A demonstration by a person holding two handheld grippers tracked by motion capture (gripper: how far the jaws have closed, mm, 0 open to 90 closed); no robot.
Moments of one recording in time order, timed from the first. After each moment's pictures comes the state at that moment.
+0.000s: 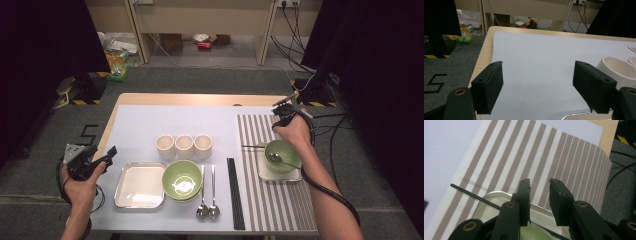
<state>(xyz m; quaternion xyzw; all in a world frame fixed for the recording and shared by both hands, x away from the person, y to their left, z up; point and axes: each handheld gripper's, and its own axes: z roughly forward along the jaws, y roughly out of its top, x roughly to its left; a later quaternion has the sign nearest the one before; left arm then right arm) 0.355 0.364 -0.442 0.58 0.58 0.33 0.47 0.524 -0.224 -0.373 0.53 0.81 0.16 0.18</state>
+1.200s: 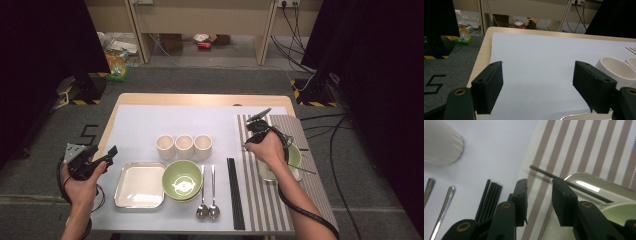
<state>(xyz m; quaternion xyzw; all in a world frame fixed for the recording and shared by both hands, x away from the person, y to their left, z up) 0.355 0.363 -0.441 0.58 0.57 0.32 0.48 0.480 -0.144 -0.398 0.55 0.81 0.17 0.10</state>
